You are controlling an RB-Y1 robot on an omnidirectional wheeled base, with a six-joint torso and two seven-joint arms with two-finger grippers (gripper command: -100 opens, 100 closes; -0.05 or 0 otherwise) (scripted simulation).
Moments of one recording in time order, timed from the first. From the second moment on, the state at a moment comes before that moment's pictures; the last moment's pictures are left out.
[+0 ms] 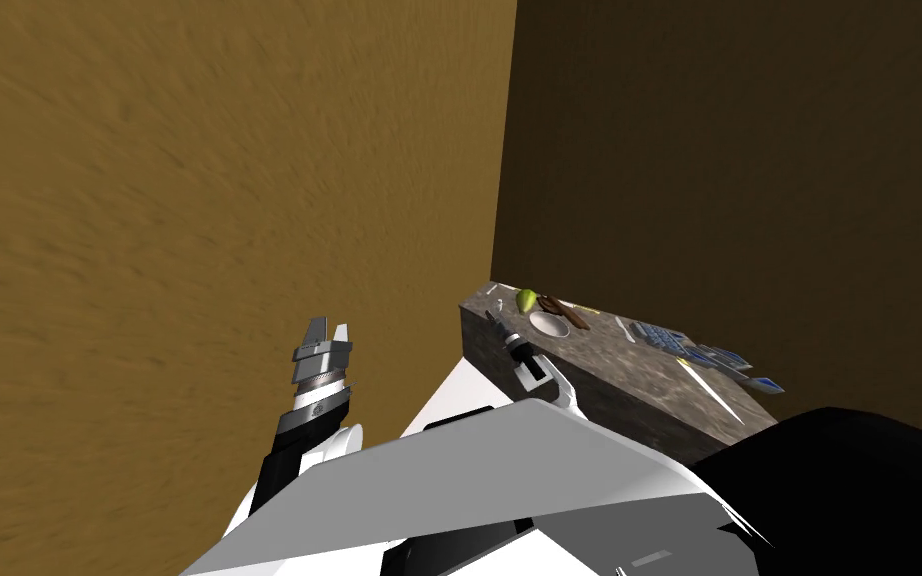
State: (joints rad) left arm 0.55 -0.04 0.03 -2.28 -0.05 -0.43 -0.06; right arm 0.24 -0.25 0.05 -1.74 0.28 -0.28 0.47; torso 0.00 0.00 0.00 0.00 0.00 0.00
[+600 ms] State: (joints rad) left arm 0.55 -0.04 0.03 -2.28 -0.05 -0.43 -0.06; right arm 0.16 -0.28 0.07 -1.61 0.31 -0.25 0.61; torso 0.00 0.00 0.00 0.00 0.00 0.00
